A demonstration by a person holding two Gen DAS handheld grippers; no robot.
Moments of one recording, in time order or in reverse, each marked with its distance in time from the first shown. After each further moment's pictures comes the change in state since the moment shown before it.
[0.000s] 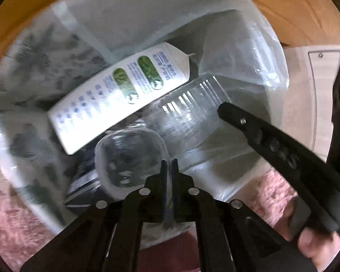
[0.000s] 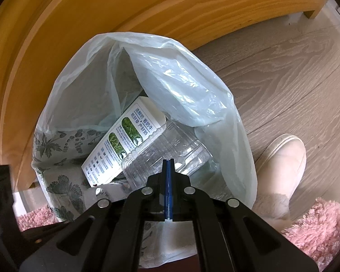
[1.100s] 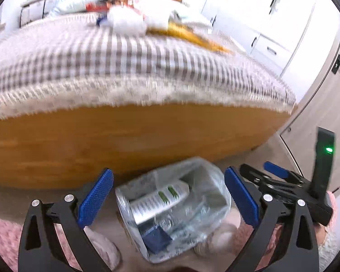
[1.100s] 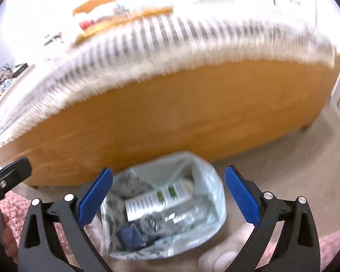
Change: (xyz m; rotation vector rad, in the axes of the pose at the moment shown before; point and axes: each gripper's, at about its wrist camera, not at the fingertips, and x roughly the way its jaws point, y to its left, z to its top) left arm -0.280 0.019 -0.118 0.105 -0.908 0.058; right arm -0.204 0.062 -0.059 -0.354 -0.619 0.064
